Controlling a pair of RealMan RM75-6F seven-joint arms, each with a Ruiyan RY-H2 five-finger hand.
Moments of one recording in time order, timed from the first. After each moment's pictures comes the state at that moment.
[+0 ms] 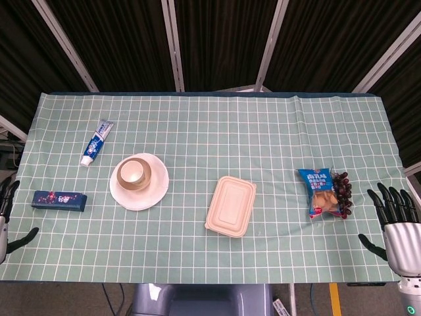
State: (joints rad) left arm -0.01 -1.12 -0.08 -1.76 1.53 1.62 0.22; right arm 0.03 -1.11 0.07 -1.61 -1.64 1.64 -0.12
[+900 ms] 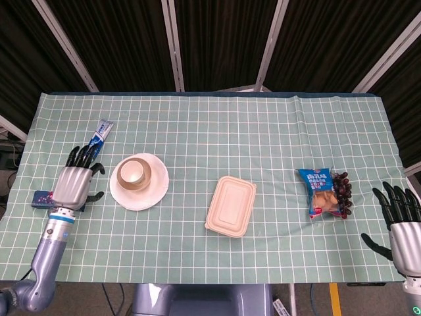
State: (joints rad) left arm -0.42 -1.38 -0.25 -1.62 1.23 1.18 0.49; right arm 0.03 -1.08 0.08 -1.62 -1.63 1.65 -0.05
